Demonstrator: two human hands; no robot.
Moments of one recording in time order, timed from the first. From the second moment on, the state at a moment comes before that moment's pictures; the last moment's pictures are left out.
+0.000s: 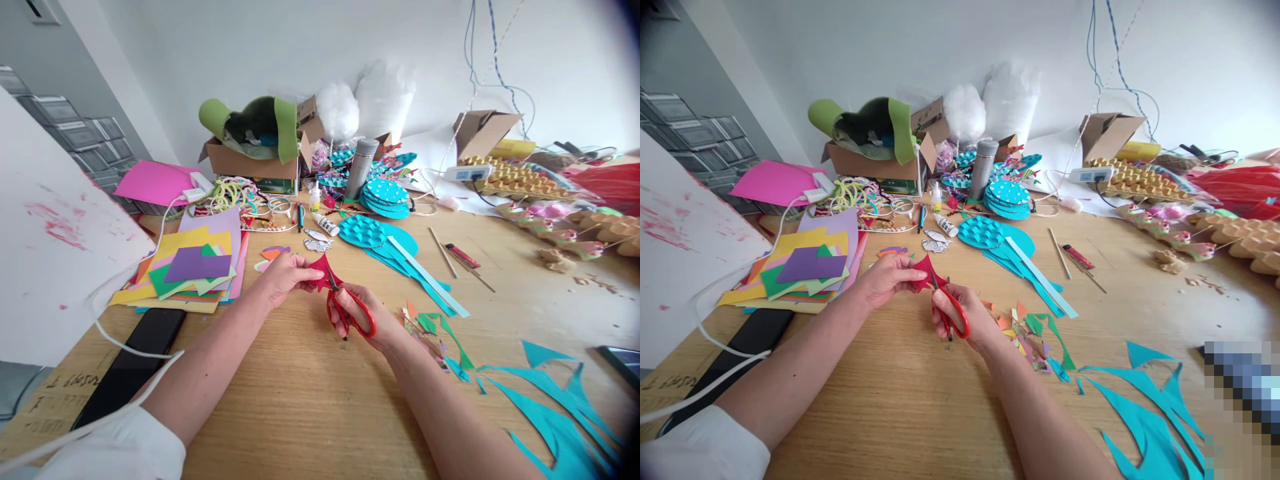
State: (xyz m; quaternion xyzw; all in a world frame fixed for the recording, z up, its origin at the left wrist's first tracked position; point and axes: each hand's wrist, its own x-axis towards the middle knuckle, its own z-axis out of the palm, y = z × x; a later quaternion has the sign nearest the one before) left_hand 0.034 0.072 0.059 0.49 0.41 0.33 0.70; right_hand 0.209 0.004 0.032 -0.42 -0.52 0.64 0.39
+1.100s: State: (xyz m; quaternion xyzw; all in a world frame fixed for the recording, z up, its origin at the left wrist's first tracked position) left_hand 0.032 0.073 0.059 0.50 0.39 0.35 0.69; right_hand 0.207 0.004 0.032 -0.41 -0.48 0.66 0.40
